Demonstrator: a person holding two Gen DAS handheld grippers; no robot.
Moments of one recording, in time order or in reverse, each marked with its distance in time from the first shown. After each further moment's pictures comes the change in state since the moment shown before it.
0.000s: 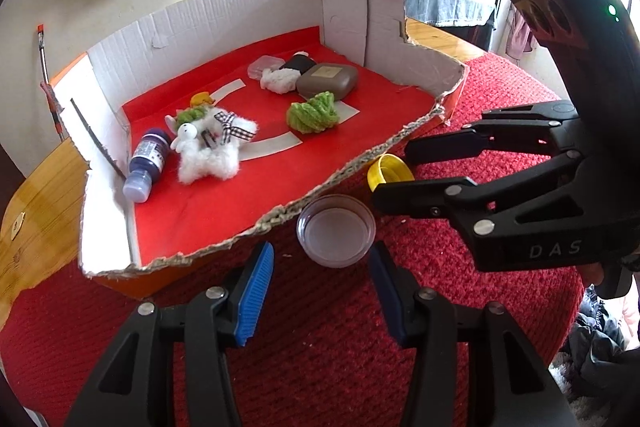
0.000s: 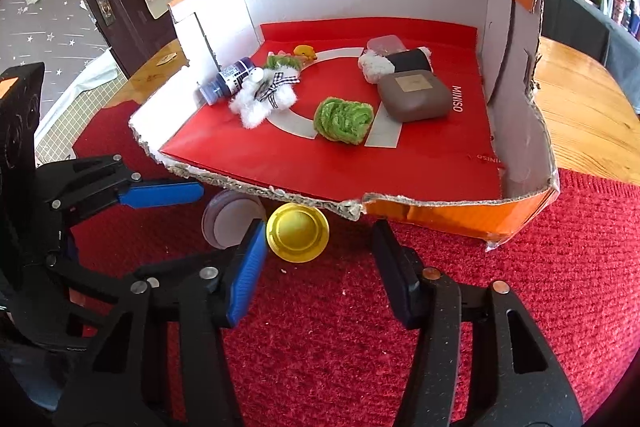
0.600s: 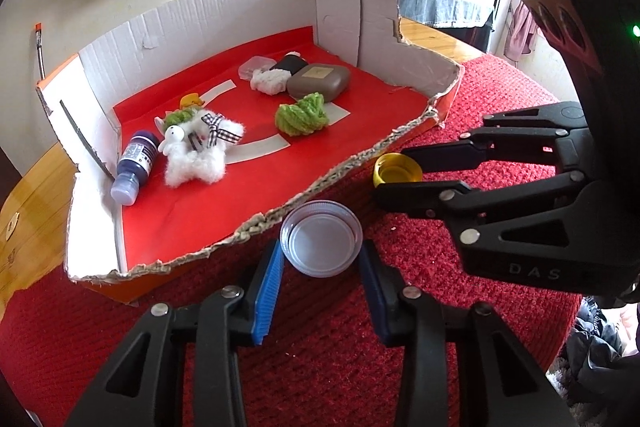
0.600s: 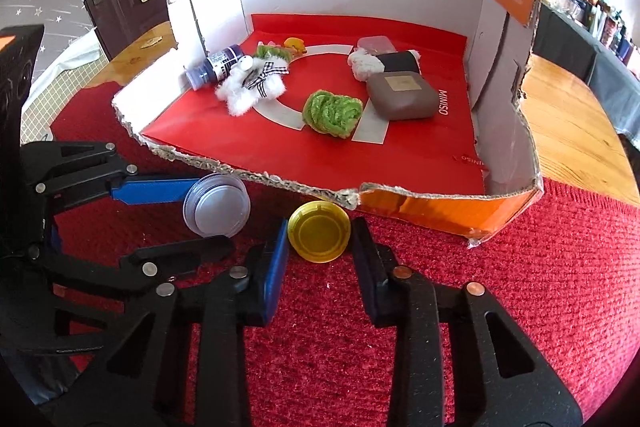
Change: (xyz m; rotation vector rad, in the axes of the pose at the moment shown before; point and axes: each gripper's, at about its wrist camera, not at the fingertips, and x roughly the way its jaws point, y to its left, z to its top) left arm 0.005 -0.009 0.001 -0.007 -0.004 -0.003; right arm -0.001 0.006 -0.004 -0.058 0.008 -0.101
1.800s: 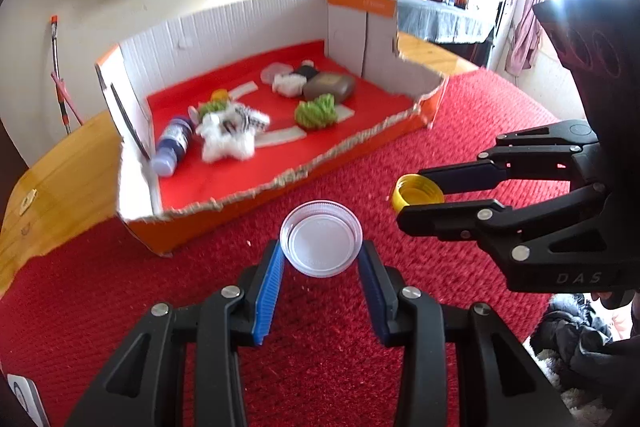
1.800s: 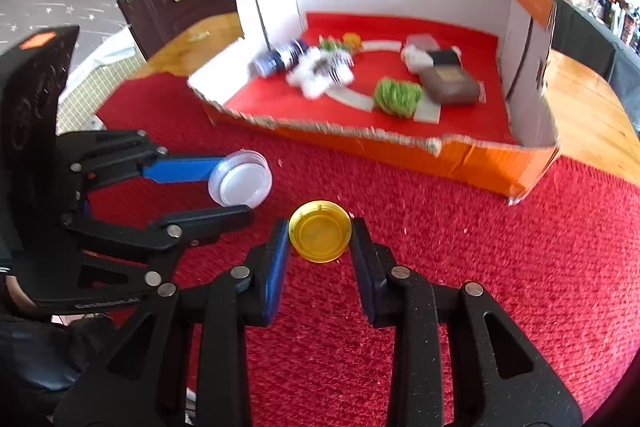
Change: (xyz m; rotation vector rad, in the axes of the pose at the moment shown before) left arm -0.045 0.010 -0.023 -0.041 -0.055 -0.006; right arm -0.035 0.033 -0.018 -0.018 -0.005 0.119
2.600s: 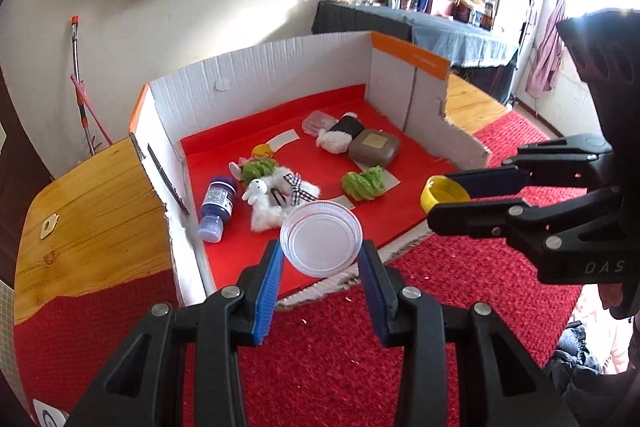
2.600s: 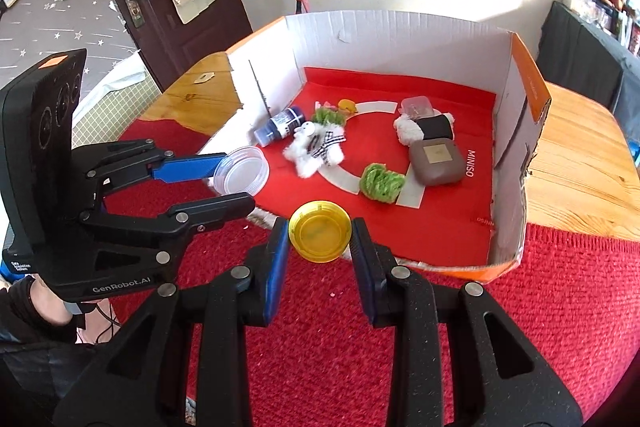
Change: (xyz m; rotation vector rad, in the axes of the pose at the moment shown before) left arm -0.001 0.031 0.056 -0.053 -0.008 0.066; right arm -0.014 -0.022 0.058 0.017 -0.029 0.048
